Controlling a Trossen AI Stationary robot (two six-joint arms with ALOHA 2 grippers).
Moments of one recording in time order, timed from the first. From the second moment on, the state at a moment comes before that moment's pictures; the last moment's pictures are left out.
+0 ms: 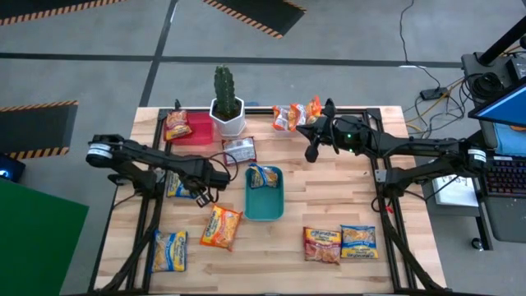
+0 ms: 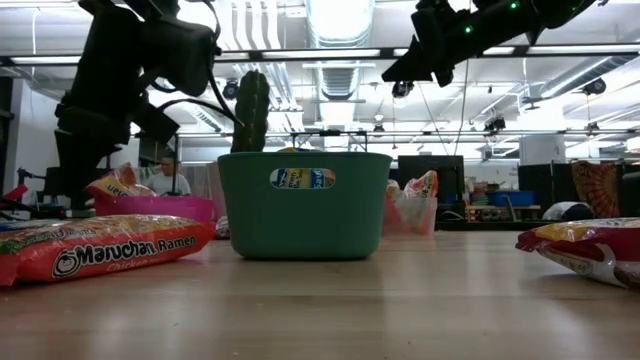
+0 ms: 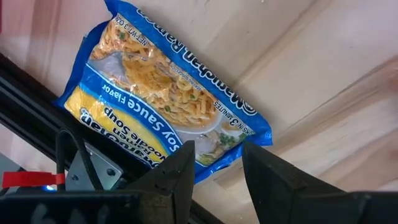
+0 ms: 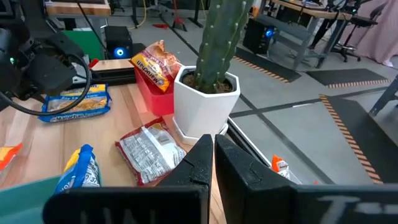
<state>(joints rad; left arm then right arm) -0.07 1.50 0.92 -1.27 -0.09 -0.77 -0.29 1.13 0.76 0.15 0.15 -0.09</state>
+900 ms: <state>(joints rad) -0.04 1.52 0.91 -1.27 -0.25 -0.86 -0.29 1.13 0.76 0.13 0.15 -0.06</state>
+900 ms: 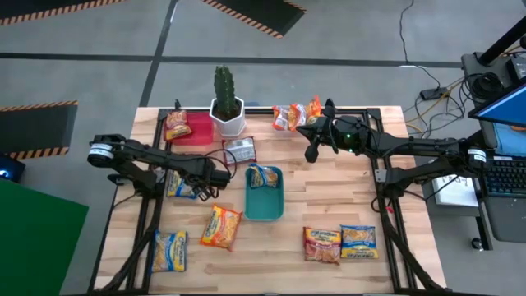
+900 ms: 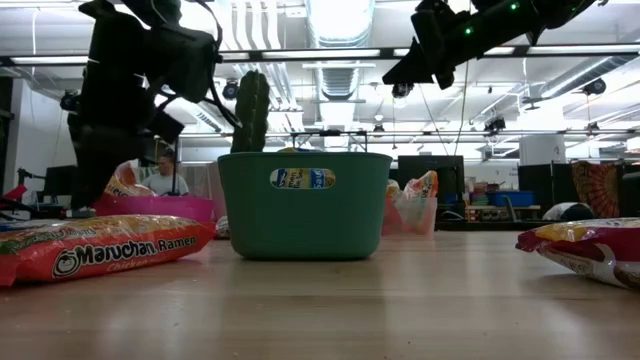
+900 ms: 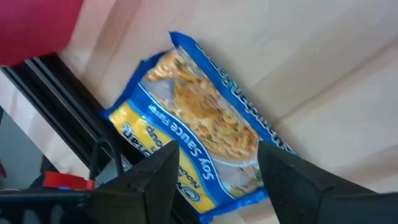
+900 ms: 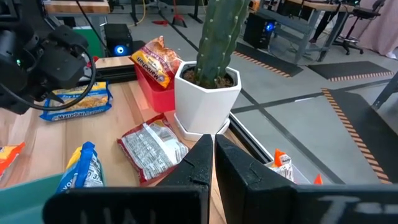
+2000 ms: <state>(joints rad) -0.04 1.51 0.70 -1.01 -0.24 -0.87 -0.29 1.13 0.76 0.11 0.15 -0.06</state>
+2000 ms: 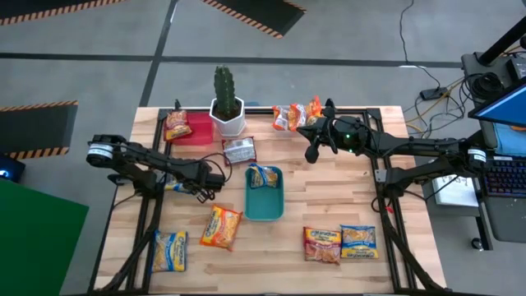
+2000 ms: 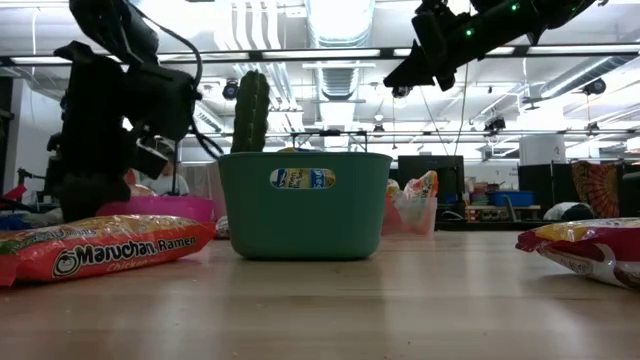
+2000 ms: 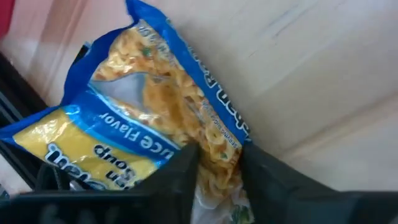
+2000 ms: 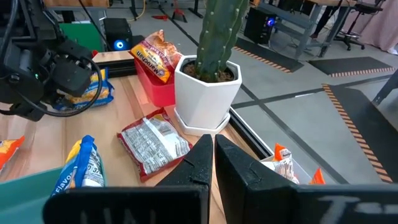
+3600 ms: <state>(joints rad) -0.04 1.17 1.07 -0.38 -0.03 0.30 -0.15 1.40 0.96 0.23 -0.25 -0.11</state>
